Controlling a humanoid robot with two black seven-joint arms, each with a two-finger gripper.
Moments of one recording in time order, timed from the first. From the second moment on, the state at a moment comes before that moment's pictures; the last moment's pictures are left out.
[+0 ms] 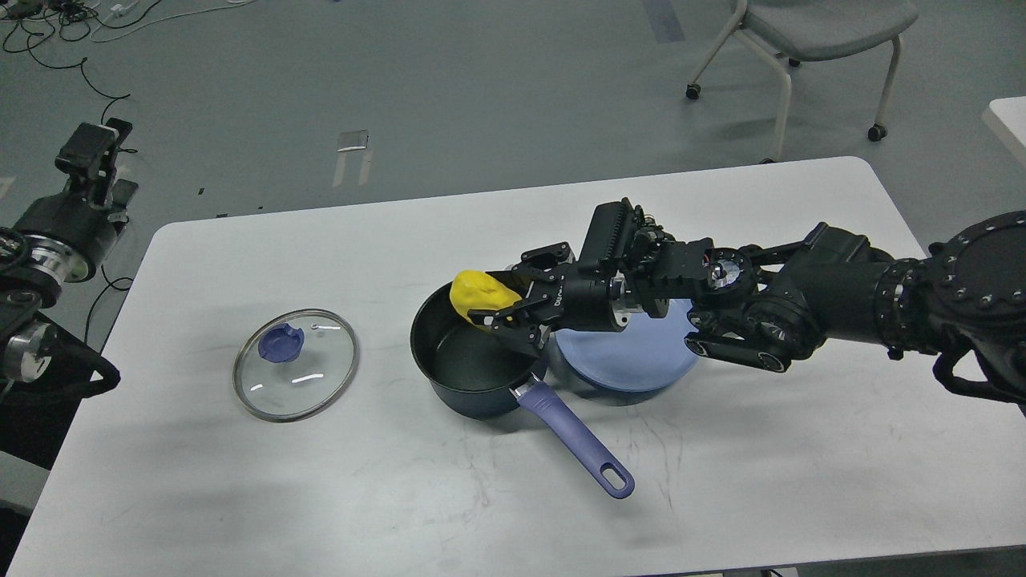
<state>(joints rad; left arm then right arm) -0.89 0.72 -0.30 -0.65 0.41 -0.05 -0.49 1.22 -0.02 -0.50 0.74 -1.35 -0.43 0.49</state>
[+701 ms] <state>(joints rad) -0.89 0.73 -0.30 -0.63 0.41 -0.05 -0.49 1.20 0.00 -0.49 0.70 -1.28 -0.43 0.49</state>
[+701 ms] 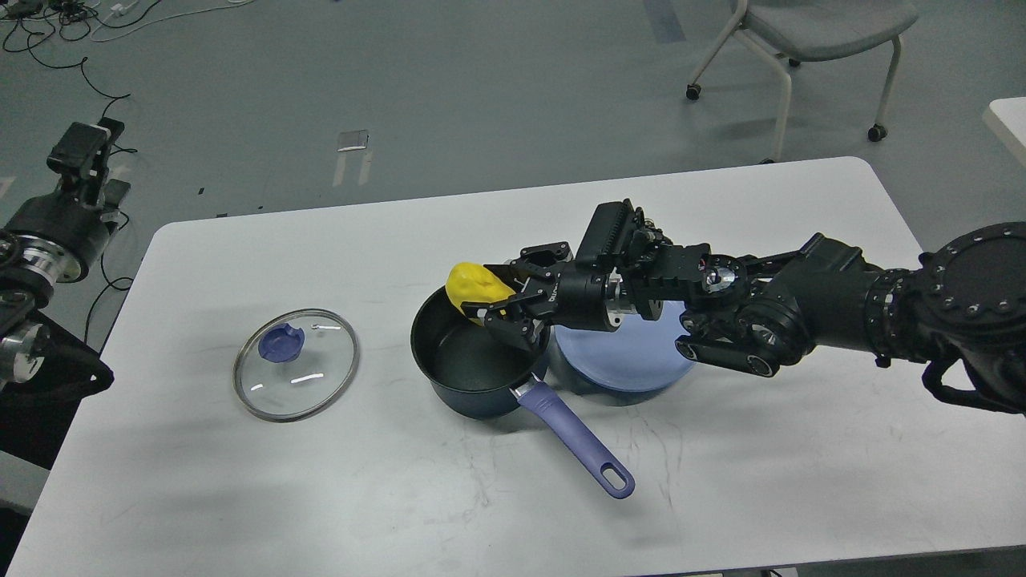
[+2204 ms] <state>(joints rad) -0.98 0.58 -0.51 -0.62 0.20 -0.49 -0.29 1.15 -0.42 0.16 0.72 -0.20 0.29 0.49</state>
